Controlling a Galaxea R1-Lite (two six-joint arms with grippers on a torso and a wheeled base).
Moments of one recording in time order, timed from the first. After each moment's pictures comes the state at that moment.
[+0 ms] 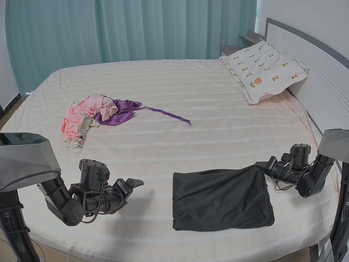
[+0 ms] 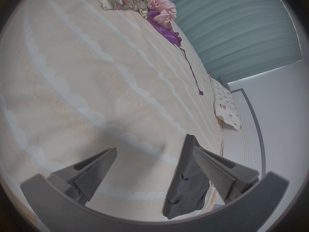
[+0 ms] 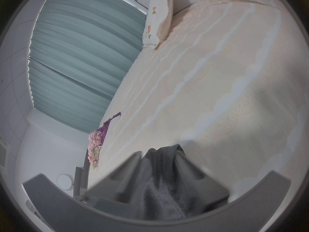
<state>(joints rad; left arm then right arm) -0.37 2.10 -0.49 -0.95 -0.14 -1.07 0.01 2.30 -0.66 -1.17 0.39 0.79</state>
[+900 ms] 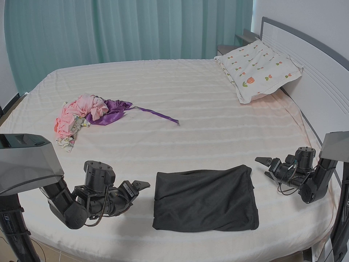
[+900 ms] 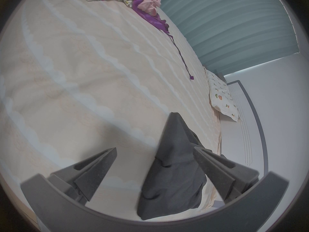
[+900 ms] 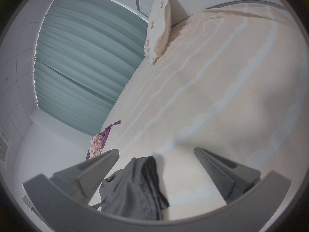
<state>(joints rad) -0.42 2.09 -0.49 -0.95 -0.13 -1.07 0.00 2.29 -0.55 -1.33 0.38 0.78</state>
